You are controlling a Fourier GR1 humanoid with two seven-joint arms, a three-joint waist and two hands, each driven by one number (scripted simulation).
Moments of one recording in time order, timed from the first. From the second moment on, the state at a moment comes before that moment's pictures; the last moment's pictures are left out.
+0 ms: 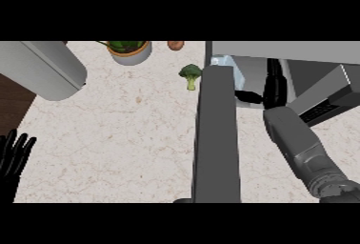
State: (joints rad) left arm 0.21 0.14 0.41 -1.65 0.20 -0.55 -0.34; right arm -0.95 -0.19 -0.12 -0.10 0.11 -0.77 -0.75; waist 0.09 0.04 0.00
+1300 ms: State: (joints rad) left arm 0.37 0.05 0.22 -1.81 0.16 -0.68 -0.32; right arm -0.58 -0.01 -0.15 -0.31 -0.04 -0.22 -1.03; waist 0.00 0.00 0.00
